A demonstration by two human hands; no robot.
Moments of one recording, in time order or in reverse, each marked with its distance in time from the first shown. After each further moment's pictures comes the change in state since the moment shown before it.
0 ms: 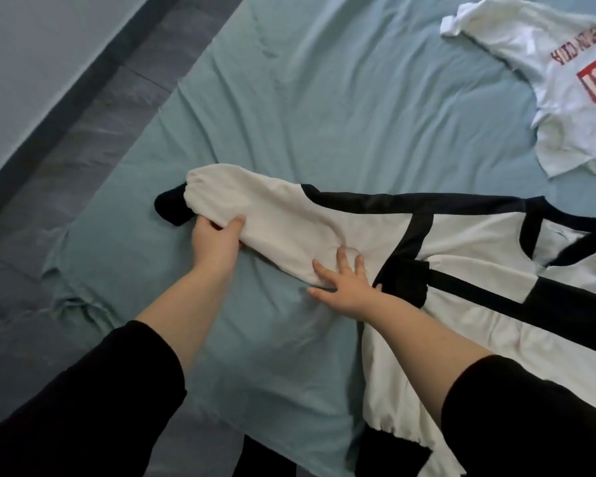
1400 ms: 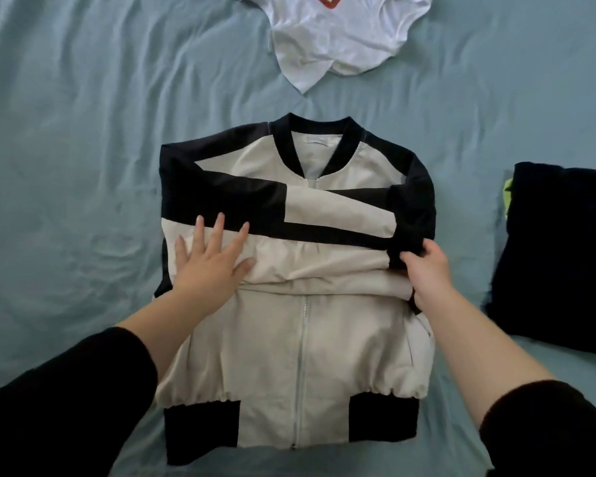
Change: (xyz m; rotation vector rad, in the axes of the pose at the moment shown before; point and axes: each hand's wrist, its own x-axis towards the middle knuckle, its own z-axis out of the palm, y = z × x) left_hand -0.224 -0.113 0.232 1.697 -0.697 0.788; right_hand -0.168 0.404 -0.008 1.315 0.975 0.539
